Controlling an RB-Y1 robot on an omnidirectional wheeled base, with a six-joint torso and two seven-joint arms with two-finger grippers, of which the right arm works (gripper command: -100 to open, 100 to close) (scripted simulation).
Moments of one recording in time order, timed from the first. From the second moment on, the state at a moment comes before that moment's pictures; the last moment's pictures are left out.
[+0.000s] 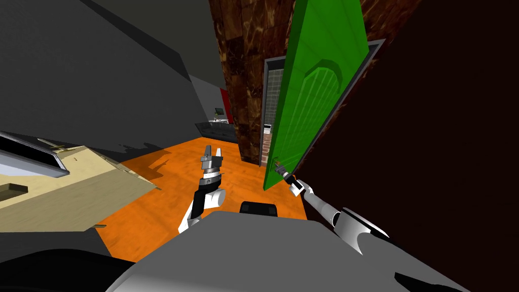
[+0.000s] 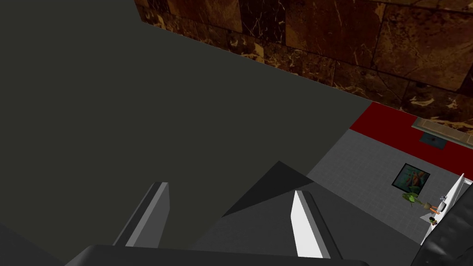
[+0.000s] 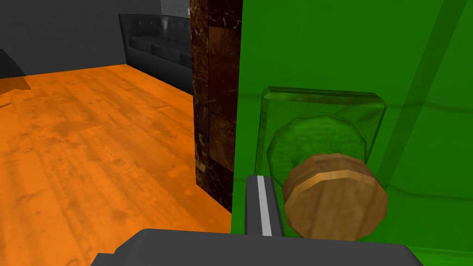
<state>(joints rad) -0.31 -0.58 0.73 -1.00 -0.33 -0.59 -1.96</state>
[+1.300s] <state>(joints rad) -0.27 -0.64 0.83 -1.15 -0.28 -0.64 -1.99</state>
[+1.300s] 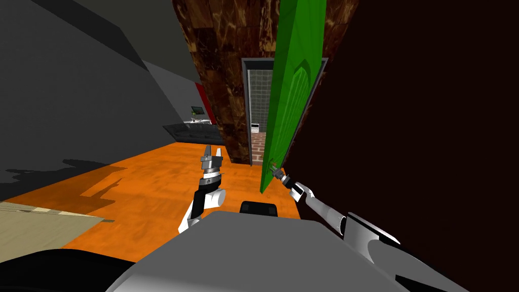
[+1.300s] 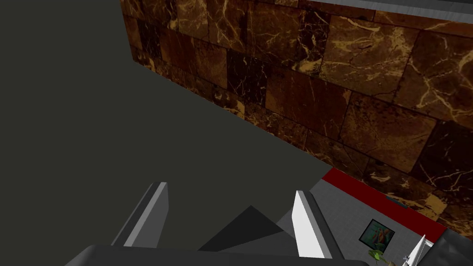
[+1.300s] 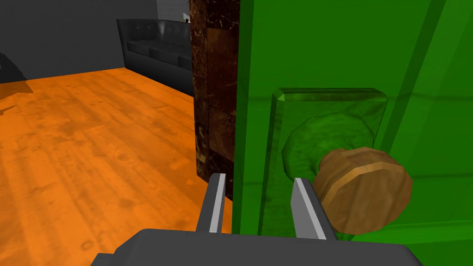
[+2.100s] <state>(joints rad) -0.32 -0.63 0.85 -1.03 -0.27 -0.69 -2.05</state>
